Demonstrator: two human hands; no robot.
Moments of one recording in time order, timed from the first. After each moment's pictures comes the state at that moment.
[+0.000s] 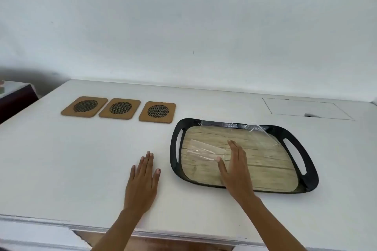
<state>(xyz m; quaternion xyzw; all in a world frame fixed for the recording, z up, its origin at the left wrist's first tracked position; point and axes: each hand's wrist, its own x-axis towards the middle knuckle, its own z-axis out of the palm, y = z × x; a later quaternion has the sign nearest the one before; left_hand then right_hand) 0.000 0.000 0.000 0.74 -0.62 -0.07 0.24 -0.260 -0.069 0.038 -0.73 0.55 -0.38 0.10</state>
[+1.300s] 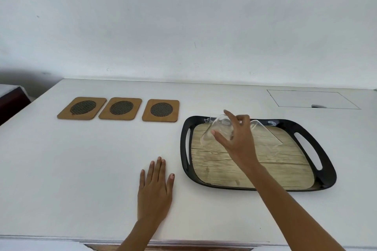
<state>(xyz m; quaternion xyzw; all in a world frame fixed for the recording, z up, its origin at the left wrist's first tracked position) 0.001 -0.005 -0.009 0.75 -0.62 -0.05 0.21 -0.216 -0.120 0.095 -0.71 0.54 -0.42 0.14</state>
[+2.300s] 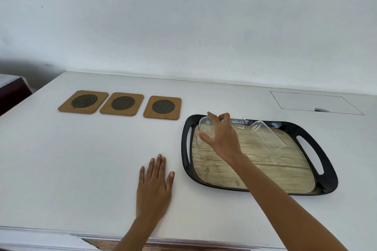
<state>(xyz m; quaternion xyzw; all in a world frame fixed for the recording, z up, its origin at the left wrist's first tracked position) 0.001 -0.005 -0.007 0.76 -0.62 -0.05 0.22 -0.177 -0.143 0.088 -0.77 0.57 -0.27 0.10</state>
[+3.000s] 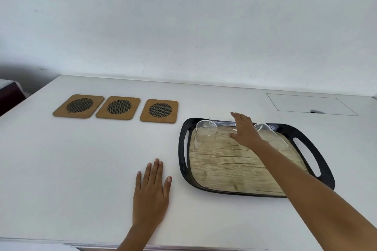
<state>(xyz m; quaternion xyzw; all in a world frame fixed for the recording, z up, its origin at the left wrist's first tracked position) 0.001 -0.005 -0.006 0.76 -0.61 -0.05 0.22 -0.256 -0.218 0.079 -0.78 0.61 -0.10 0.11</state>
